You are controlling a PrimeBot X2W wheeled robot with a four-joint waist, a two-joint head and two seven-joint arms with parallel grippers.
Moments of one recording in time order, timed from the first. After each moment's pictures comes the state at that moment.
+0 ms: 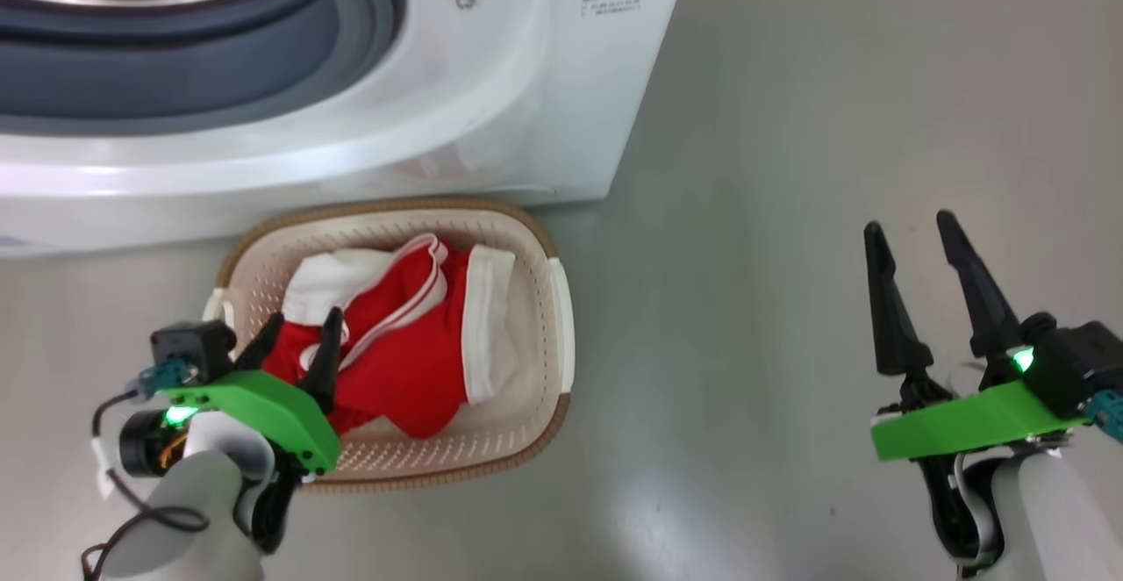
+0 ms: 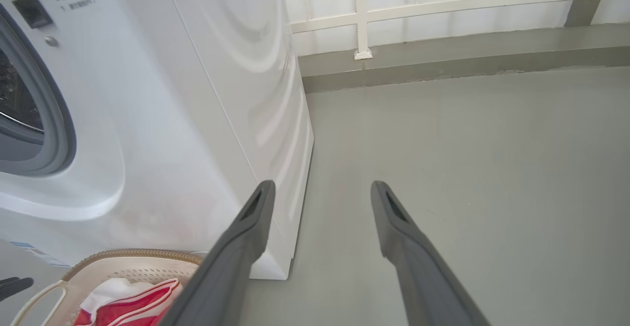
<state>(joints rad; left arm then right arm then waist) -0.69 0.19 -0.44 1.03 -0.71 -0.13 -0.25 -0.21 -0.05 -0.03 0.14 0.29 0.12 -0.26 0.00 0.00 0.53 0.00</state>
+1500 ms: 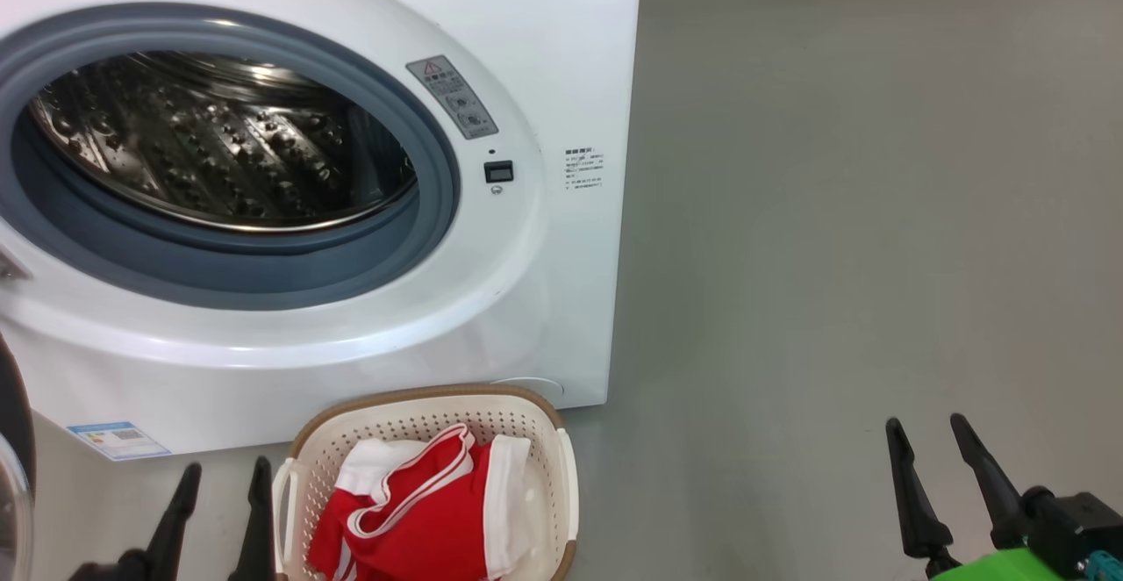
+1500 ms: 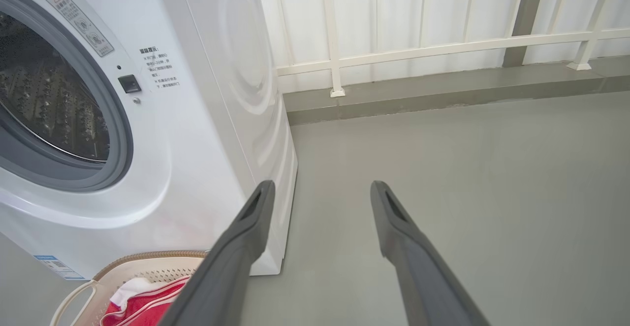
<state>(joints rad) 0.01 0.11 0.09 0.25 -0.29 -0.13 -0.25 0.09 -0.06 -0.06 0.19 0.31 0.12 -0.26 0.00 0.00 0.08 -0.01</state>
